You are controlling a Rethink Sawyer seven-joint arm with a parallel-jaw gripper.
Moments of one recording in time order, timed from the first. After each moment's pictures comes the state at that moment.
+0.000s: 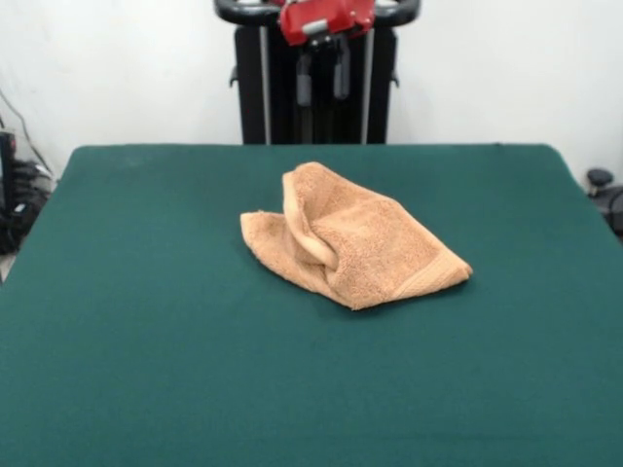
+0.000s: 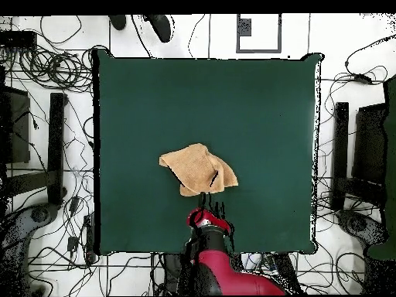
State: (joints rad) arm -0.43 -0.87 0.01 2.42 -0.39 -0.66 2.47
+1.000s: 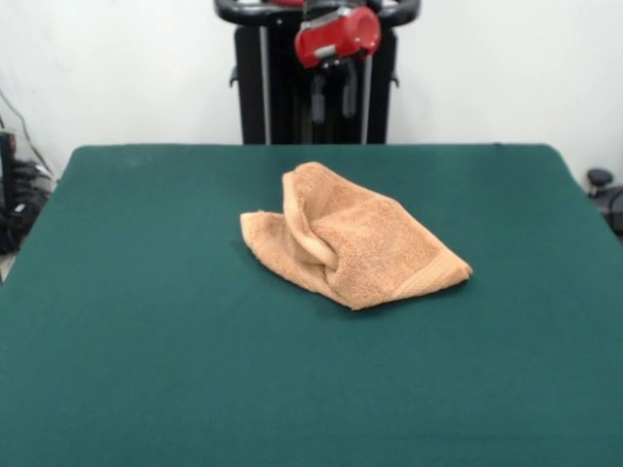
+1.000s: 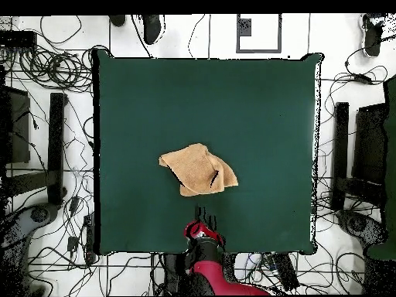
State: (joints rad) arm -0.46 -0.61 -0.02 2.47 -0.38 -0.89 2.47
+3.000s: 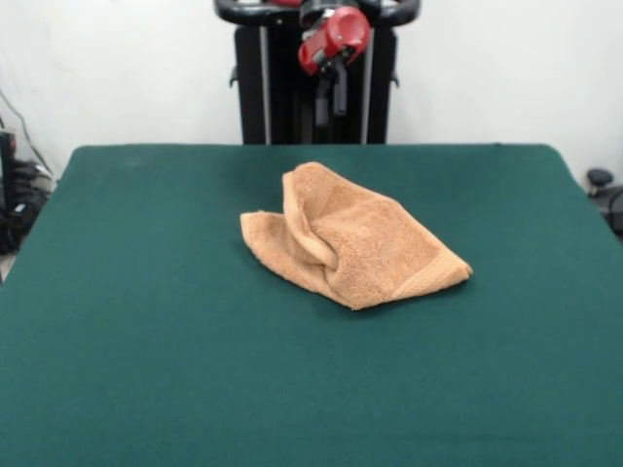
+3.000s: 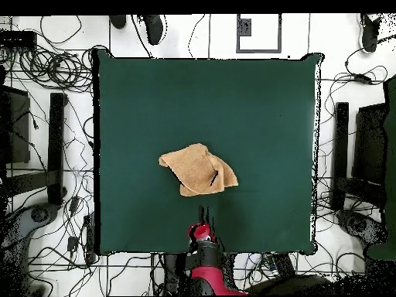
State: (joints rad) arm -0.61 -0.44 0.08 2.53 -0.34 -1.20 2.57
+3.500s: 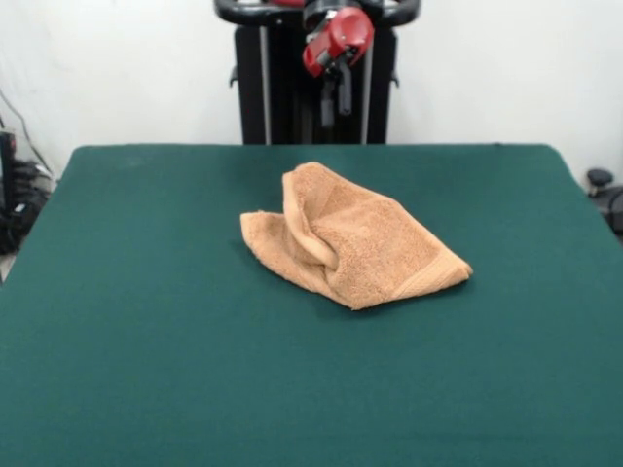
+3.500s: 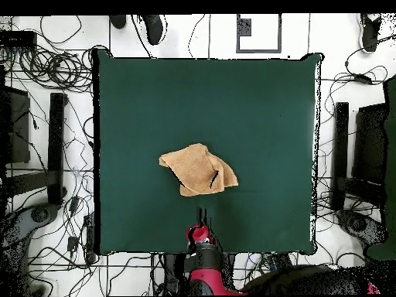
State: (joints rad) arm -0.63 -0.38 0.08 2.52 -0.37 -1.24 2.57
